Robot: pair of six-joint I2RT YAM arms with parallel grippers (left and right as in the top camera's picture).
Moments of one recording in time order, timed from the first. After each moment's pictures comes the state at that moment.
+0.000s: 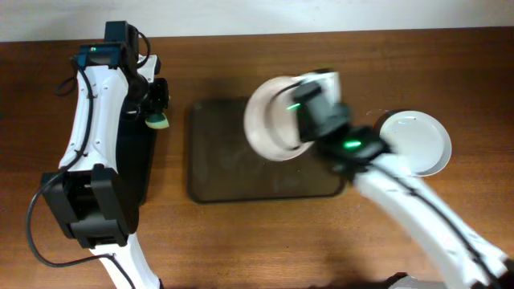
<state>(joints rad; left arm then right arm) 0.03 2.05 1.96 -1.28 0.11 -0.02 0.48 1.45 1.32 -0.73 0.41 0.32</state>
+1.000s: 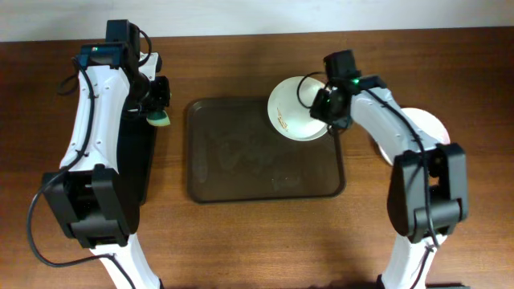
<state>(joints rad) 0.02 2.05 1.96 -1.26 0.11 -0.02 0.21 2.04 1.54 -0.74 -0.01 0.64</state>
